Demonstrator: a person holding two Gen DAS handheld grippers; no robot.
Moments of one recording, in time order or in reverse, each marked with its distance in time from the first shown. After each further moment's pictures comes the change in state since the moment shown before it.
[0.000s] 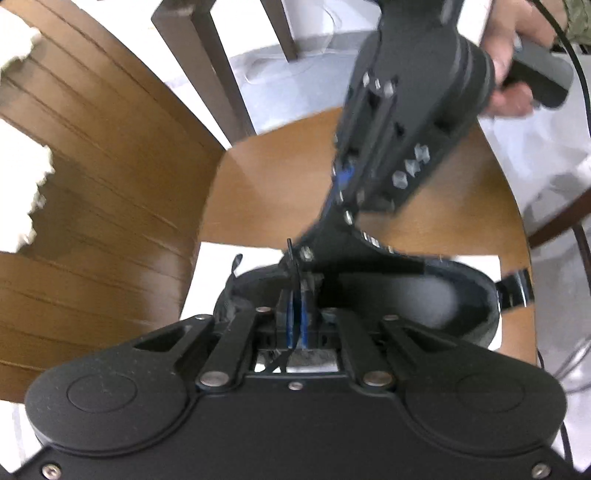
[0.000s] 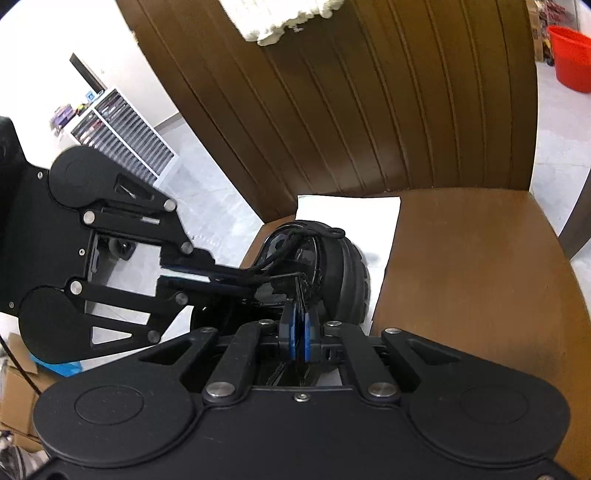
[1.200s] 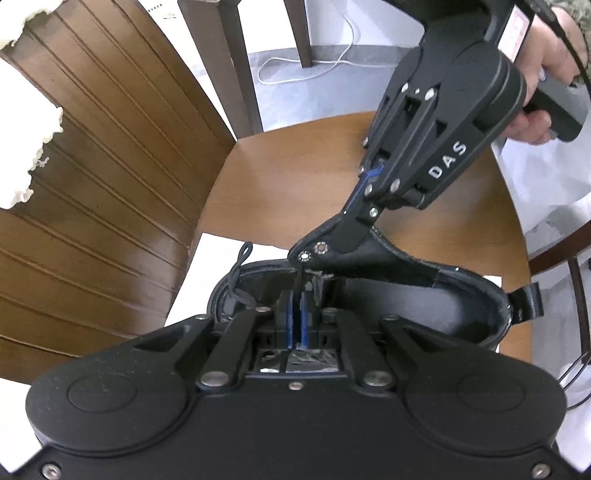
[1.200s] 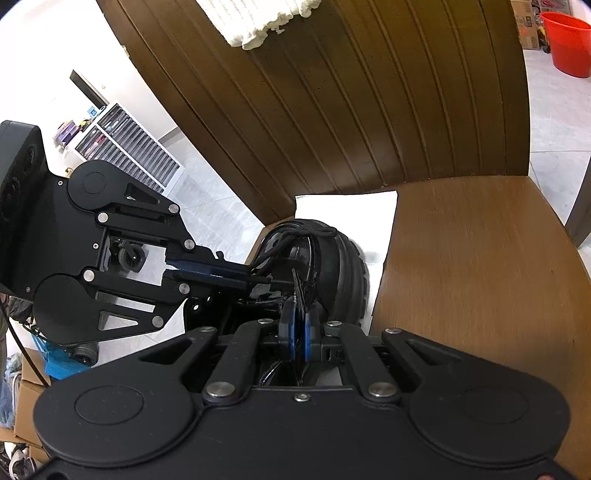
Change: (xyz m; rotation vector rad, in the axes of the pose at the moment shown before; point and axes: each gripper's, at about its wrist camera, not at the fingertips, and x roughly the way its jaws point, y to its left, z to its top) left arm 0.009 0.015 -0.002 -0.118 -0.074 -0.026; right arm 0.001 -0.015 -0.005 0.021 -0.013 0.039
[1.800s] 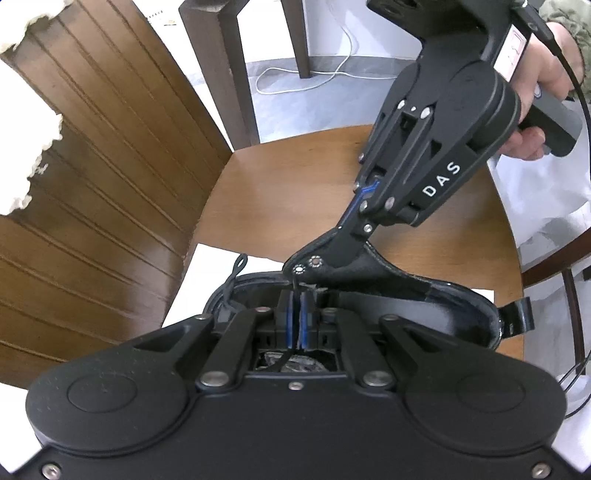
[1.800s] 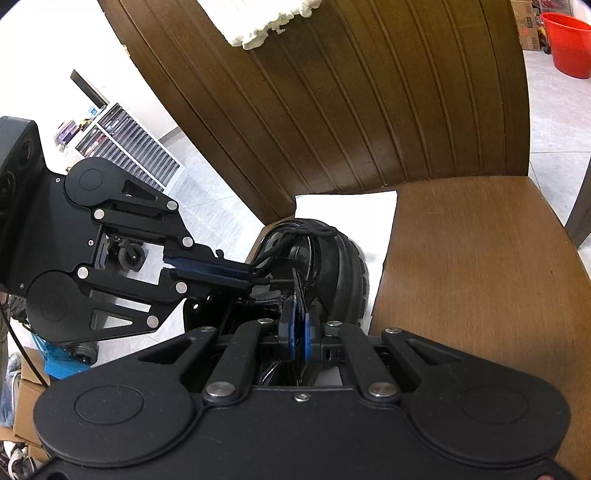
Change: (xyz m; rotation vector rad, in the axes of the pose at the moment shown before) left arm -0.004 -0.002 0.003 -0.006 -0.035 -0.024; right arm 0.000 0.002 -0.003 -0.004 -0.001 -0.002
